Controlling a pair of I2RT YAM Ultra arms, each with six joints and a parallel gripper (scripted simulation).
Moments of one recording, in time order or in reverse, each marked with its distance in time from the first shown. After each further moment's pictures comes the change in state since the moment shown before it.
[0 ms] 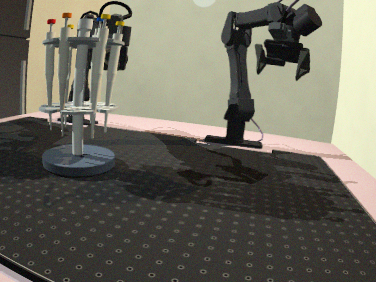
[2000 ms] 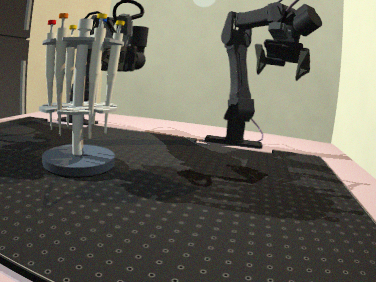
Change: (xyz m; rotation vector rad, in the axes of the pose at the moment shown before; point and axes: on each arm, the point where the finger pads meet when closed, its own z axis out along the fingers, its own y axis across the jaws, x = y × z) left arm 0.000 0.000 0.000 0.000 0.000 0.000; right arm 0.001 0.007 0.002 0.263 -0.002 -0.001
